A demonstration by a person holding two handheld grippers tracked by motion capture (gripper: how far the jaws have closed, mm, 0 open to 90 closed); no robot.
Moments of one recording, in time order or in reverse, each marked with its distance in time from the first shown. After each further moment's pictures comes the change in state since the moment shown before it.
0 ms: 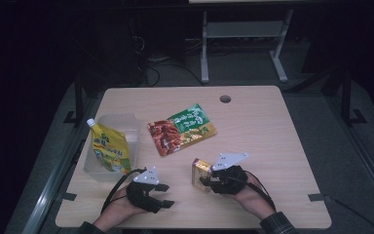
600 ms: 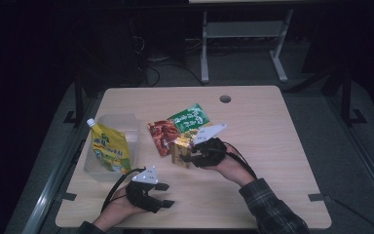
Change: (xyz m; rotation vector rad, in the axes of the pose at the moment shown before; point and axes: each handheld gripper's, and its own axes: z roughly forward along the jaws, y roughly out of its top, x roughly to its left) left arm 0.002 0.001 -0.003 0.000 -0.014 0.003; right arm -0.031 0.076 0.036 -0.071 0.112 -0.156
